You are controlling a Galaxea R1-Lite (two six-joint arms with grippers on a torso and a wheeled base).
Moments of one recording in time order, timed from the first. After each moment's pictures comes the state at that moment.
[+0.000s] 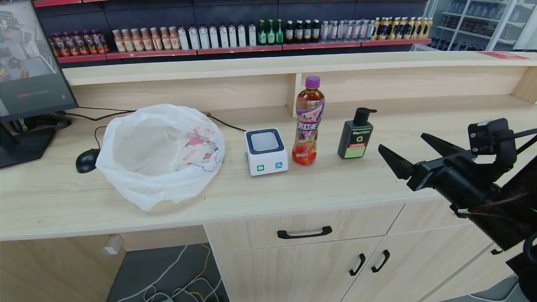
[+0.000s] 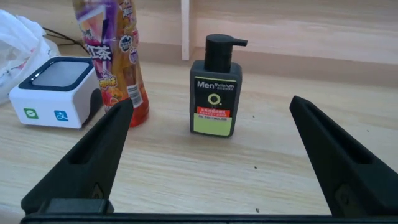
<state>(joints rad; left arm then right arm) 0.00 0.00 0.00 0.00 0.01 -0.02 0.25 1.69 -0.40 -1.50 0.06 -0.09</state>
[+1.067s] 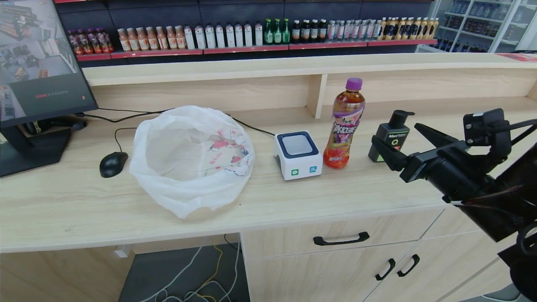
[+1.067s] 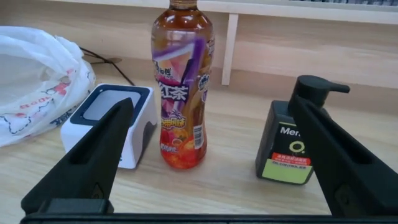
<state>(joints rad) 0.00 0.00 0.00 0.00 0.01 -0.01 0.28 1.70 -0.47 -1.50 0.06 -0.10</state>
